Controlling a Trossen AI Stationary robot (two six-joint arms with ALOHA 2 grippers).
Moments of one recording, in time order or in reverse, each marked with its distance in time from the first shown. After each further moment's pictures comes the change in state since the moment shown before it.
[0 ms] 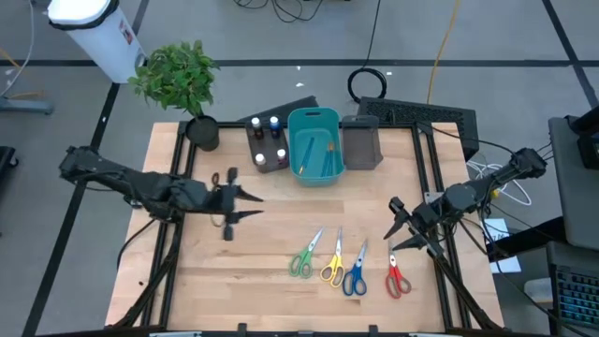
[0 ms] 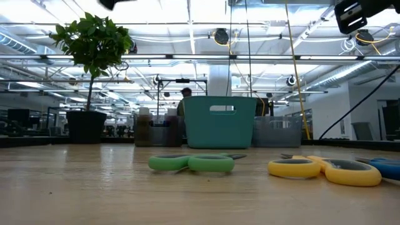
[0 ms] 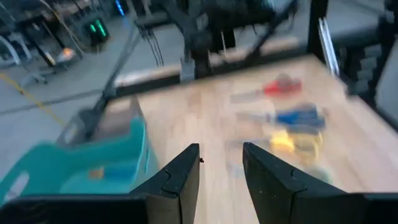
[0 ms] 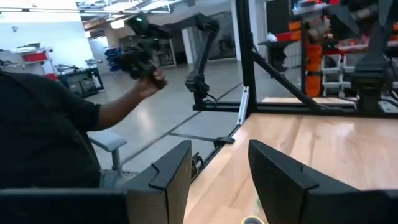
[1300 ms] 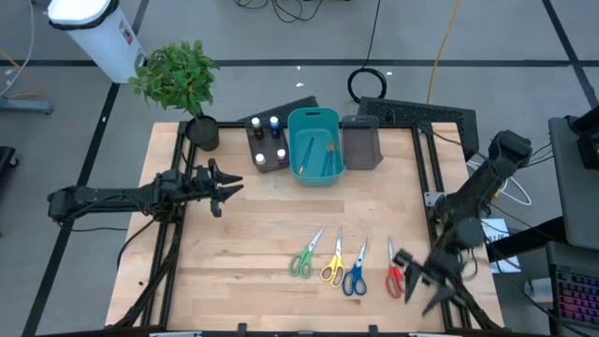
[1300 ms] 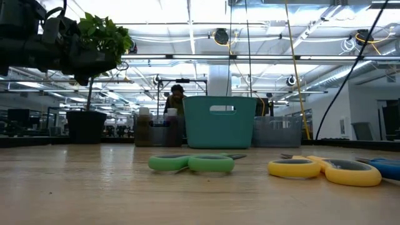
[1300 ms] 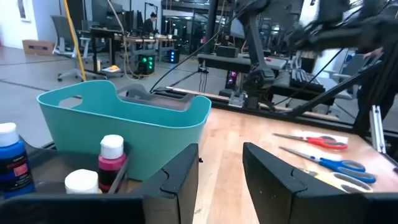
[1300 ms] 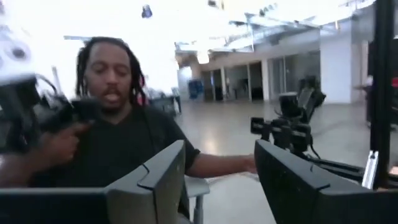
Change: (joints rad) left arm 0.478 -0.547 -0.781 0.573 0.312 -0.242; right arm 0.481 0.608 0.205 0.613 0.139 -0.085
